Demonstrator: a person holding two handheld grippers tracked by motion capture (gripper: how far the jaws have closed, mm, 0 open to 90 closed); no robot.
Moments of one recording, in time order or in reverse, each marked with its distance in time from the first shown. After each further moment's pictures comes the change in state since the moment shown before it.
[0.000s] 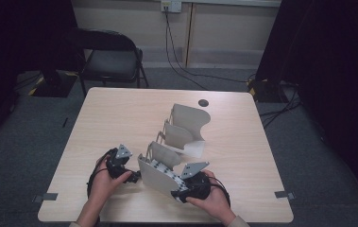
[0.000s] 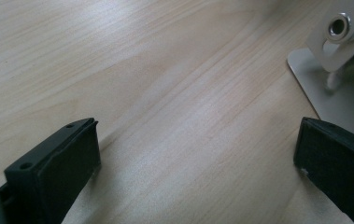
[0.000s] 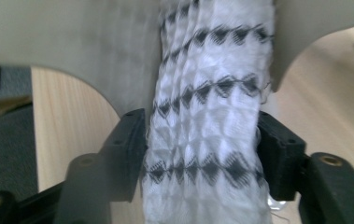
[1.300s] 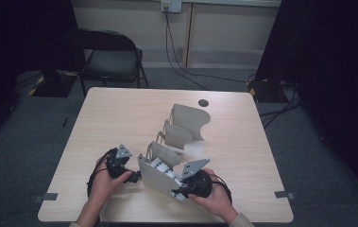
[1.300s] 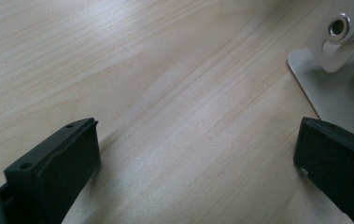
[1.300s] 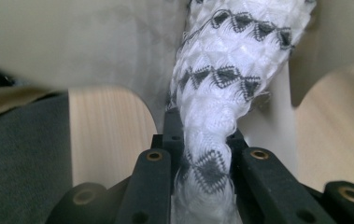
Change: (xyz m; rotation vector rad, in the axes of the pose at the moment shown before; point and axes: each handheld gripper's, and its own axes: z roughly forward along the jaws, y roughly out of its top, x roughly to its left) left arm 0.000 0.000 0.000 -0.004 0.001 -0.006; right arm -0.001 0.010 -0.013 0.007 0.087 -0.034
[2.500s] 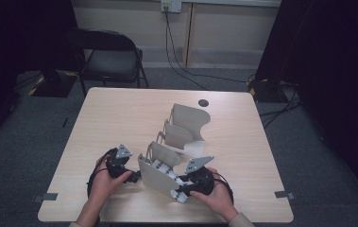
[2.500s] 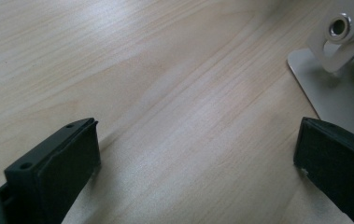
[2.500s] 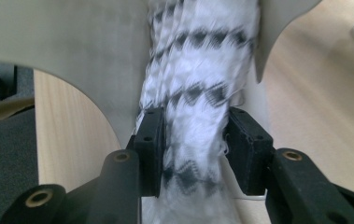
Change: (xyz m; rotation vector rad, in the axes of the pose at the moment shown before) left arm 0.000 0.000 0.000 -0.001 0.000 -0.001; right arm -0.017 -0.013 0.006 -0.016 -0.039 0.101
